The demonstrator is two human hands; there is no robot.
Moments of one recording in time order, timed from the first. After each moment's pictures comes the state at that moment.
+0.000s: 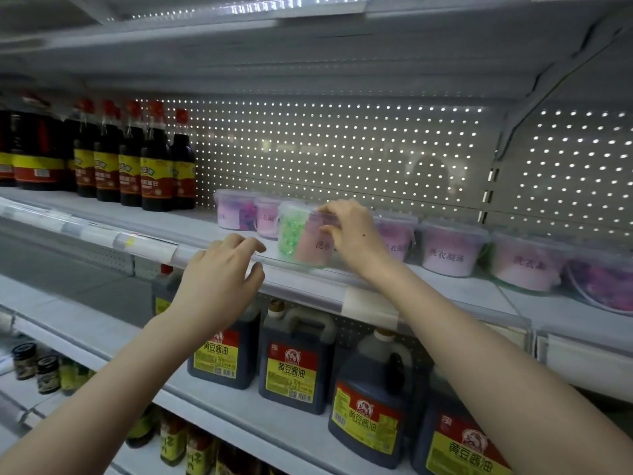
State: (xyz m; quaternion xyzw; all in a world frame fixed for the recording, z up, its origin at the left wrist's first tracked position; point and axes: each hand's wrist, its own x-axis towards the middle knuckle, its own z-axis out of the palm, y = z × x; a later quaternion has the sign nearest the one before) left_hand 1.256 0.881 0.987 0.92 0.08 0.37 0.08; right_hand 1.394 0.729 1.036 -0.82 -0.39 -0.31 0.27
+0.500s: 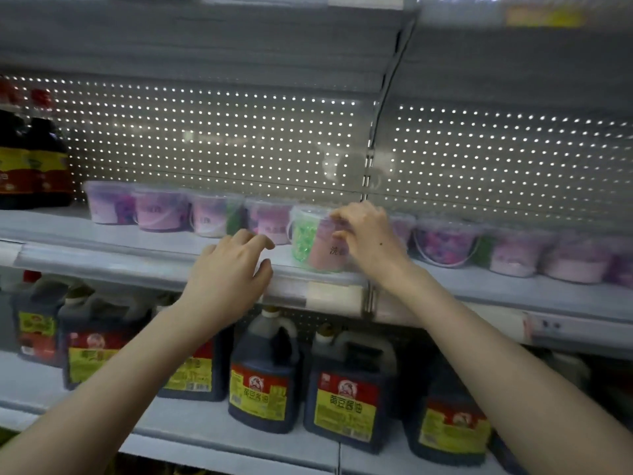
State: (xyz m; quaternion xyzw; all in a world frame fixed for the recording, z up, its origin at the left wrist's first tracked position) left_hand 1.292 0.721 0.990 0.92 -0.06 0.37 0.09; right_hand 1.366 0.525 1.034 -0.85 -0.30 -0.39 0.15
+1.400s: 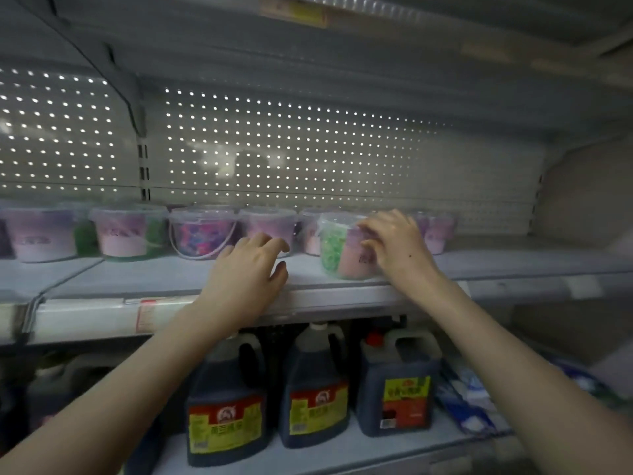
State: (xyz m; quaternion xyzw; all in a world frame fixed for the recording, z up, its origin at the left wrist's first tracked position) left_hand 1.324 0.333 1.001 0.90 -0.25 0.34 0.13; right_hand 1.312 0.105 1.029 -0.89 -0.11 -0.44 0.06
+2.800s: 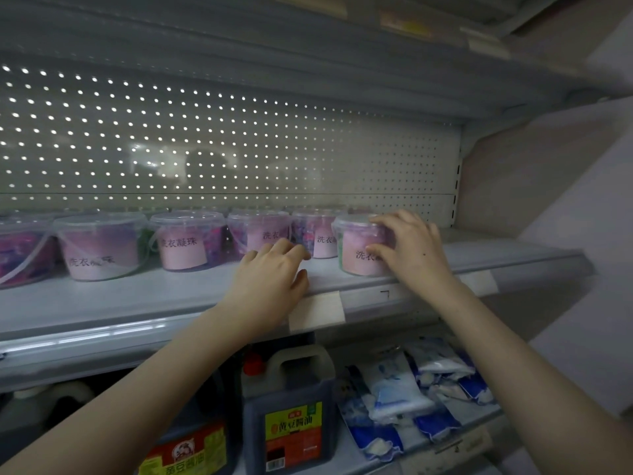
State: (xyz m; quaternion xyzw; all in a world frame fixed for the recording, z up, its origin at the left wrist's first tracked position) left_hand 1.342 0.085 0.998 0.88 -0.34 0.31 0.11; right_hand 1.301 -0.137 1.021 -0.90 0.04 -0.43 0.06
